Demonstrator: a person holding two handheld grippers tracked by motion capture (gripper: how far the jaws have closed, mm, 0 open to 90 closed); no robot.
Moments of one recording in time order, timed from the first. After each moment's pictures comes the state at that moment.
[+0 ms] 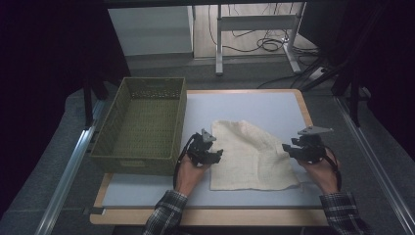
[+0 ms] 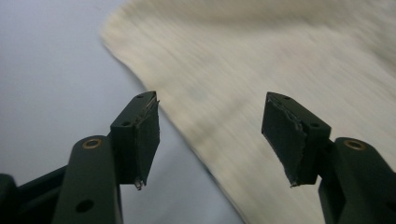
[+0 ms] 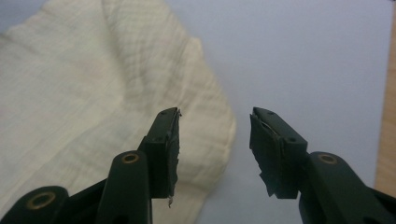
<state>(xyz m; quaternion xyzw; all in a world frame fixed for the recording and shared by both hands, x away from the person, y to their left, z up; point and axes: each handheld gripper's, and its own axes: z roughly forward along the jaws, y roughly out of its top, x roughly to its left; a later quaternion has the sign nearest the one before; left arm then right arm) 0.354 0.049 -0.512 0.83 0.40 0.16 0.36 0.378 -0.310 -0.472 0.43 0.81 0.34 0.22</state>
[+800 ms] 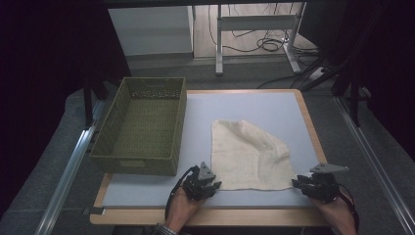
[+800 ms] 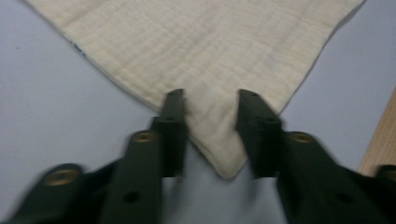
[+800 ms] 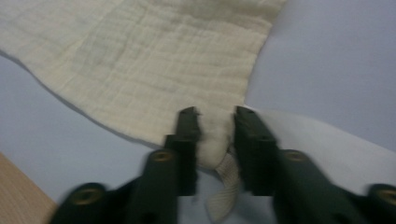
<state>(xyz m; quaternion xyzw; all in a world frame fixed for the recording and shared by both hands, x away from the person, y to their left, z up) 0.273 0.050 -0.537 0.86 0.33 0.12 0.37 0.288 -0.343 -0.514 0.44 0.82 0.33 0.15</state>
